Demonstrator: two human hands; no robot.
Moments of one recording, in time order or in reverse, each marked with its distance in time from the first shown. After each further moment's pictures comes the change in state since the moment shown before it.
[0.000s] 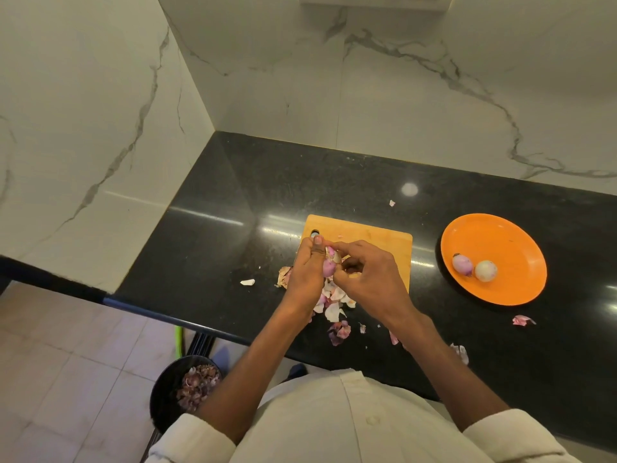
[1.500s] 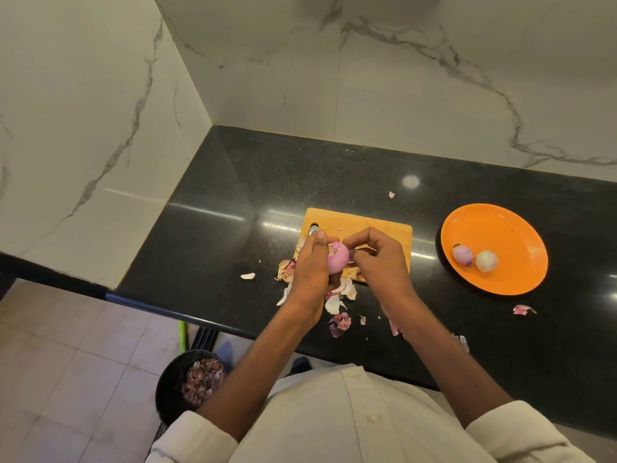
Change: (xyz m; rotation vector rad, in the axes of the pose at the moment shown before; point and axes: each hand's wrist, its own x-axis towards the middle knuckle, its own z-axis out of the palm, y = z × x) left_hand -0.012 0.001 0.013 -0.143 0.032 -0.024; right_hand -0.001 -0.007 -0.006 0.411 0.140 0.383
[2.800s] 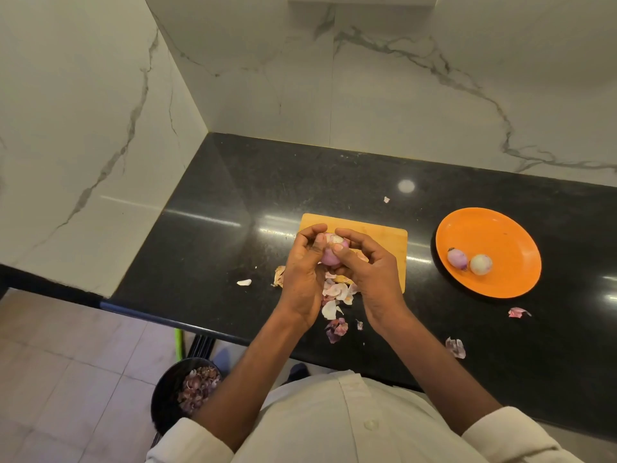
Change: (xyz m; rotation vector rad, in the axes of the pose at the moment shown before) left_hand 0.004 0.001 -0.006 -0.314 -0.148 0.117; right_hand -0.012 -0.003 0.011 0.382 -0.010 0.042
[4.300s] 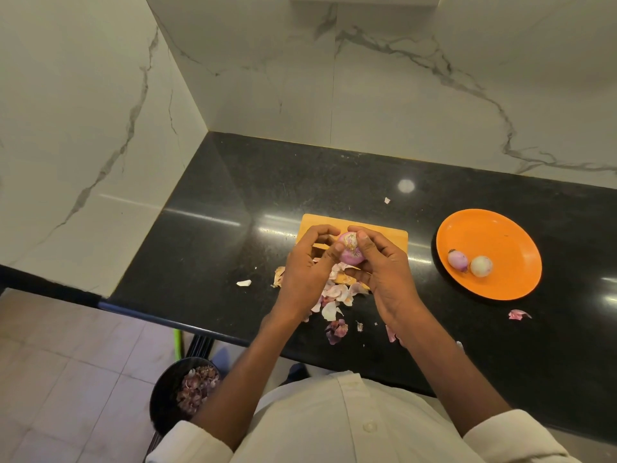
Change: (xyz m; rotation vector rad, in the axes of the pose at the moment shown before) left_hand 0.005 0.010 -0.008 0.733 -0.099 0.288; right_hand 0.008 -0.014 -0.012 0.071 0.035 0.122
